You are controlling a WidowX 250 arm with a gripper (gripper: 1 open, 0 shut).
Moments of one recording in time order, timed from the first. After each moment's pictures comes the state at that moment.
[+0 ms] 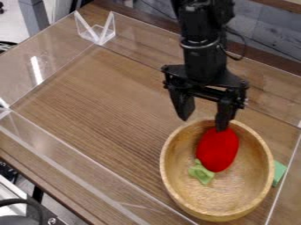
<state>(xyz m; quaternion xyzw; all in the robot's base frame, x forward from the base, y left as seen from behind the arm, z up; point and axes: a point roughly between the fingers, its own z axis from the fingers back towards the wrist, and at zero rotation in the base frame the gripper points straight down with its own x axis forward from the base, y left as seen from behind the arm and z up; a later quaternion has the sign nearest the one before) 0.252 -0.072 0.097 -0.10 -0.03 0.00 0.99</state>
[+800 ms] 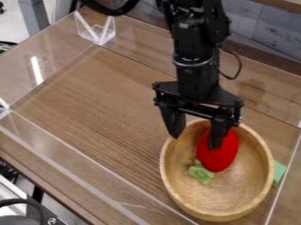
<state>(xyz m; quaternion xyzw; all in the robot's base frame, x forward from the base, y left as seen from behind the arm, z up) 0.232 -0.070 0.083 -0.09 0.00 0.02 1.00</state>
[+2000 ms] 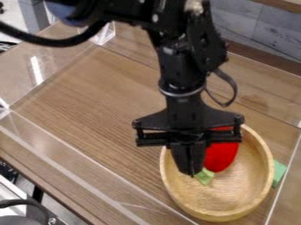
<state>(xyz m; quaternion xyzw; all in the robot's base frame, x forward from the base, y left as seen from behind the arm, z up) 0.188 -0.083 0.092 -0.09 0.01 0.24 0.97</state>
